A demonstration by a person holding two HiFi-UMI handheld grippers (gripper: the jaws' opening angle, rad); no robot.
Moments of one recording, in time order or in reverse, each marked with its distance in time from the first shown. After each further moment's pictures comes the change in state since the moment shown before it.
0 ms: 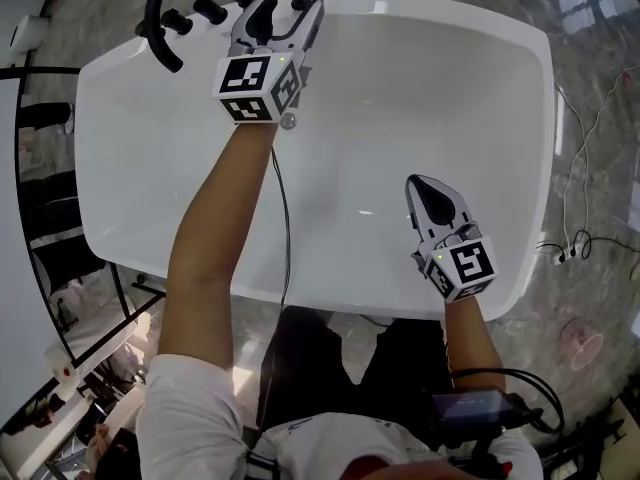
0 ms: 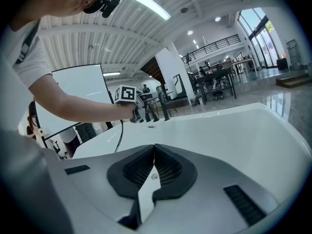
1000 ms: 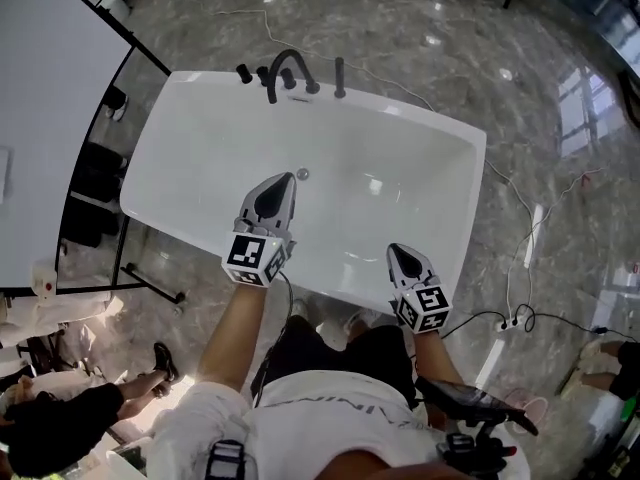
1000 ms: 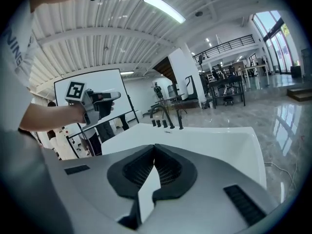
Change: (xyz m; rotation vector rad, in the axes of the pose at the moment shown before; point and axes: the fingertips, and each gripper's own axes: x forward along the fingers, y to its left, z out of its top) left arm -0.352 -0.165 0.210 -0.057 0.040 0.188; right arm -0.219 0.110 0.100 -0.085 0.043 0.103
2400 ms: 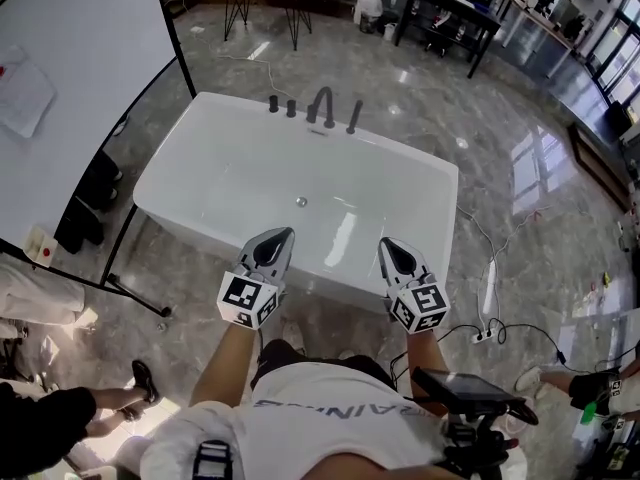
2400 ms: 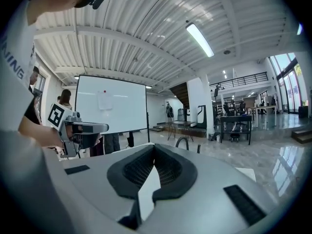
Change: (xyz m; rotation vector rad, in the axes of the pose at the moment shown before) left arm -0.342 0.006 0.036 -0.052 -0.077 -0.115; right arm -0.107 0.293 0.096 -0.277 -0.221 -0.003
